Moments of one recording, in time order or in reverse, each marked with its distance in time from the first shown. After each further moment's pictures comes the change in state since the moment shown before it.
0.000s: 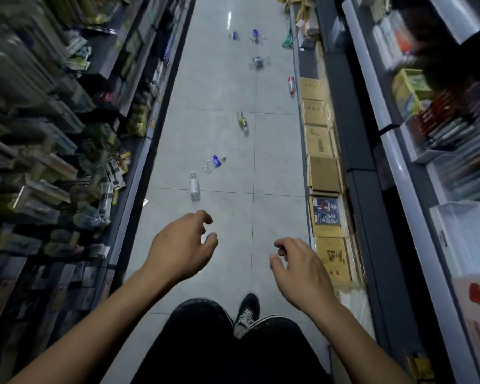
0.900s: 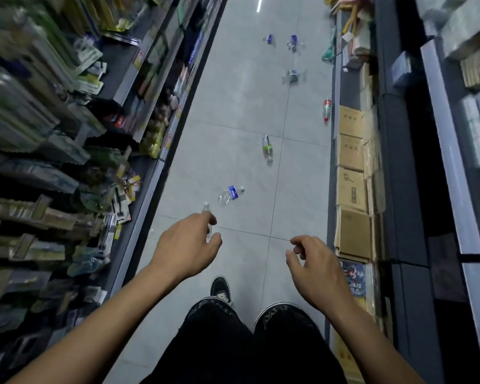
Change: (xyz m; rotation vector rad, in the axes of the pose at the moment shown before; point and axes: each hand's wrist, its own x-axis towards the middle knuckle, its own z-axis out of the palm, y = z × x) left_hand 0.355 -0.091 -0.103 -0.049 -0.040 -0.095; right_hand 0.378 -0.124 -0.036 -0.052 -0.043 -0.016
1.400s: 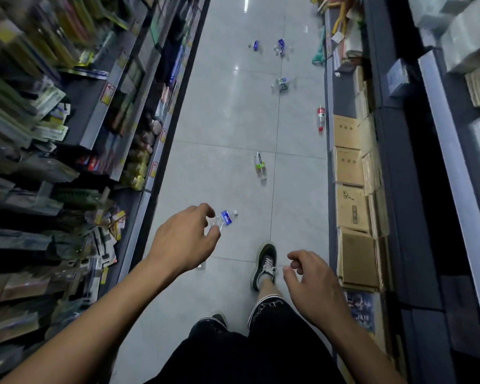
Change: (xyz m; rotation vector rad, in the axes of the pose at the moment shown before) left_hand 0.208 0.061 -0.037 0.052 0.006 0.046; right_hand 0.166 0.023 -0.040 0.093 -0.024 0.055
